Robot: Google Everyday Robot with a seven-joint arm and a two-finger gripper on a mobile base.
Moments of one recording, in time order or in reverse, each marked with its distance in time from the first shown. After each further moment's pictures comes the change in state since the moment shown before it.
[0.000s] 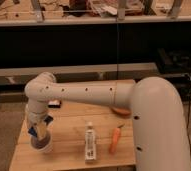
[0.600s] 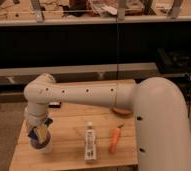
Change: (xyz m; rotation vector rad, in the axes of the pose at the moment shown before) arm -0.012 0.018 -0.001 -0.025 -0.014 -0.068
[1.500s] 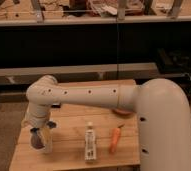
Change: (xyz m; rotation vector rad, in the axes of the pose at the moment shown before) arm 0.000 0.008 0.000 -0.004 -0.012 -0.010
